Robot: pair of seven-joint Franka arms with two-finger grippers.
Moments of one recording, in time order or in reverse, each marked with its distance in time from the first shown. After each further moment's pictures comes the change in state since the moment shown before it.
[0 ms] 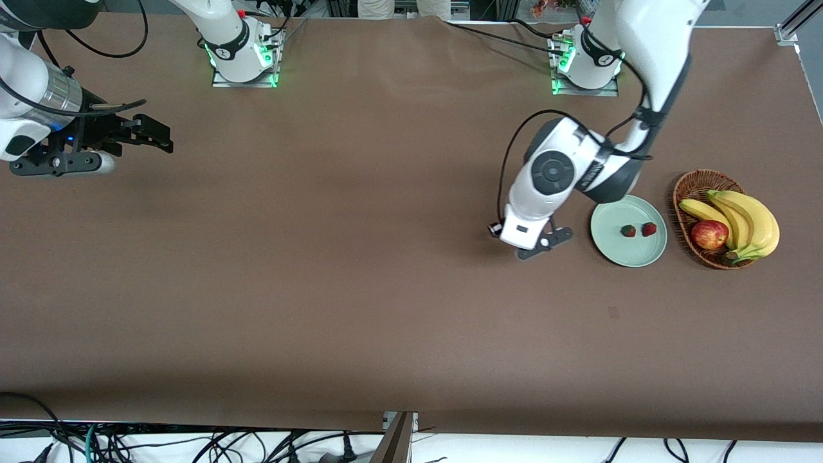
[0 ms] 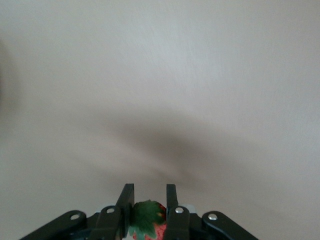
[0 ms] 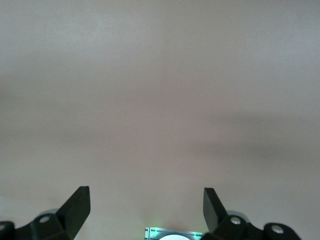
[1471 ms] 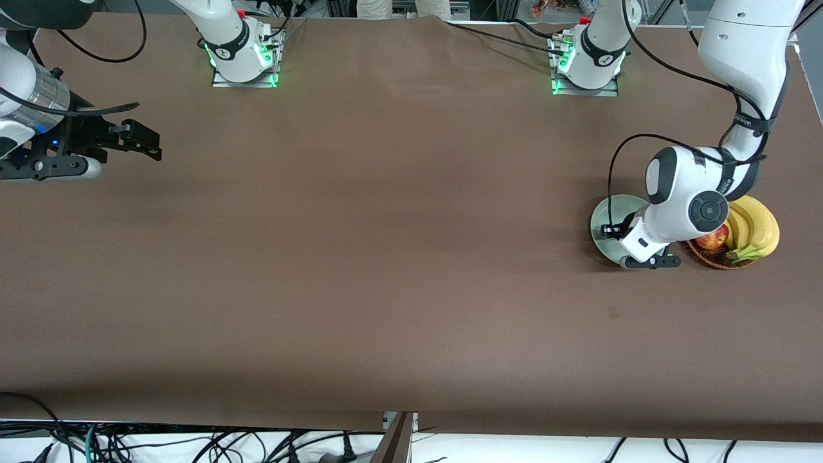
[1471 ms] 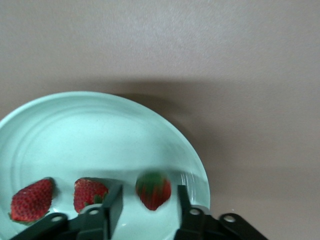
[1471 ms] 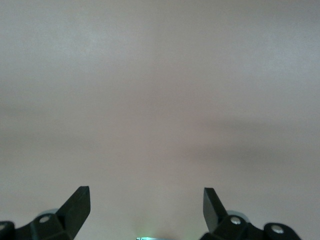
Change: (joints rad) left arm 0.207 -0.020 0.256 -0.214 -0.124 0.087 0.924; right arm -0.007 0.034 0.010 0.073 -0.035 -0.002 0.000
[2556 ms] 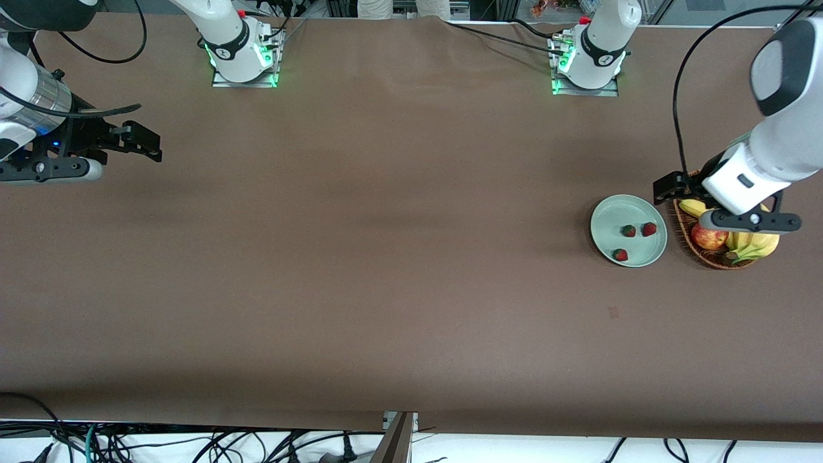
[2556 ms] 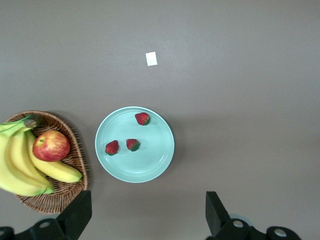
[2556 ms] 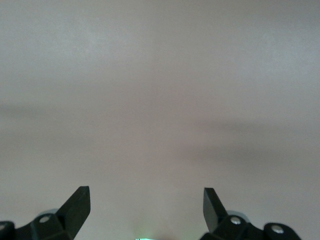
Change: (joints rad) left arm -0.106 -0.323 0.071 0.405 -0.025 -0.611 0.066; right arm -0.001 0.005 0.005 0.004 -0.007 0.004 -0.001
